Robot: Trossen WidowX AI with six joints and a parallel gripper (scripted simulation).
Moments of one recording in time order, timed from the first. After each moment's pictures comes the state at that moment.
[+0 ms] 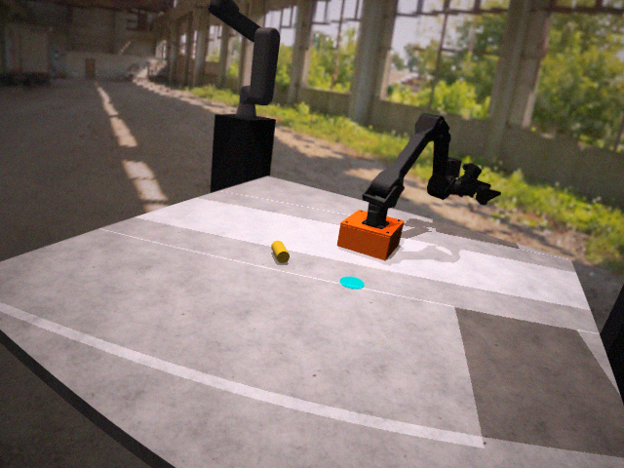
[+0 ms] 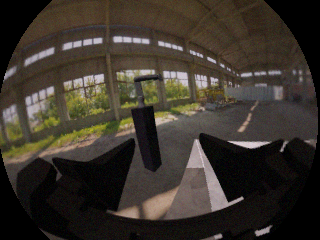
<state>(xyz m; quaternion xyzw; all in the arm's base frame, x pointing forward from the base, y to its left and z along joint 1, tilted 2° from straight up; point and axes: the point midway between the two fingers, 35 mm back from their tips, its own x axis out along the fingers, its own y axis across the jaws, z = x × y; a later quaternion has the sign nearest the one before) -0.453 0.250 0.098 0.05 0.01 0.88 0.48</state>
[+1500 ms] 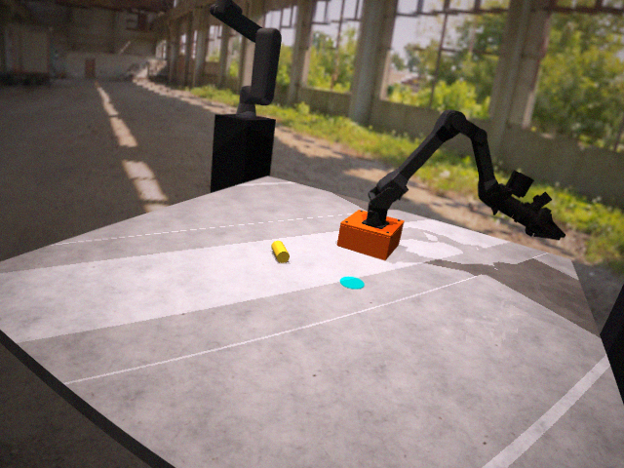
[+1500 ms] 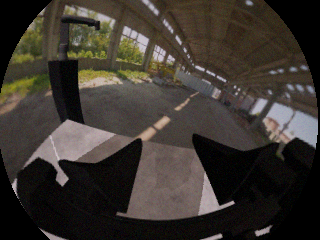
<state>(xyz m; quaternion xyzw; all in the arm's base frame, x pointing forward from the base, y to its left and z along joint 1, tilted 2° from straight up) -0.188 0.488 0.079 -0.23 -0.06 0.68 0.69</state>
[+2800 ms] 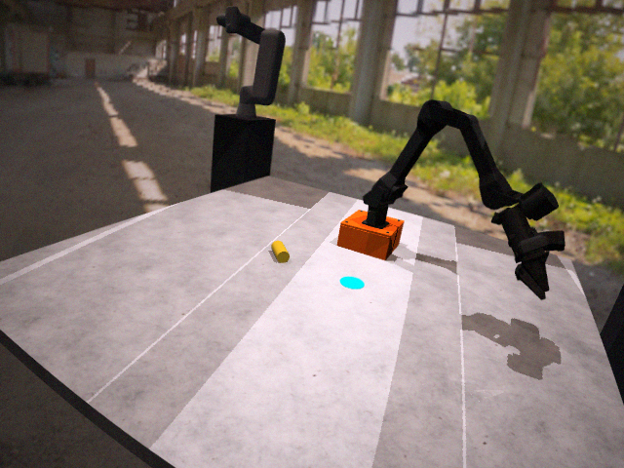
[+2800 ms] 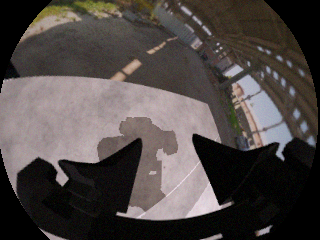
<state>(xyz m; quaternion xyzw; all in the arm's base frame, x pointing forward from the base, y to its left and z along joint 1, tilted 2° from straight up) 0.185 0.460 0.065 -0.48 0.08 0.46 0.74</state>
